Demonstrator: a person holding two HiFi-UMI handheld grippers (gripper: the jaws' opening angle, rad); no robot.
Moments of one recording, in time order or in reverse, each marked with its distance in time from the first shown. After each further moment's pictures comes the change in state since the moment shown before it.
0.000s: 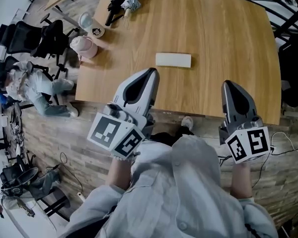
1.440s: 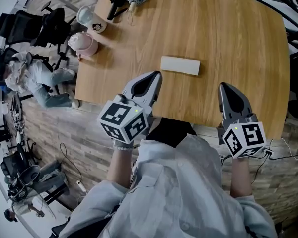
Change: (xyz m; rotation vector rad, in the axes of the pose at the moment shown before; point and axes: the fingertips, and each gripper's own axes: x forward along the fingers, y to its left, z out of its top) left arm 0.051 0.082 -0.084 -0.108 0.276 0.073; right arm 0.083 -0.025 -0.057 0.067 0.199 0.049
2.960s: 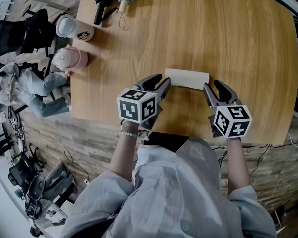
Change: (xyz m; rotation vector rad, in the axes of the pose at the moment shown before) left arm 0.109 0.113 -0.117 -0.192 0.410 -0.043; right arm 0.141 -0.036 -0.111 0.158 0.356 -0.052
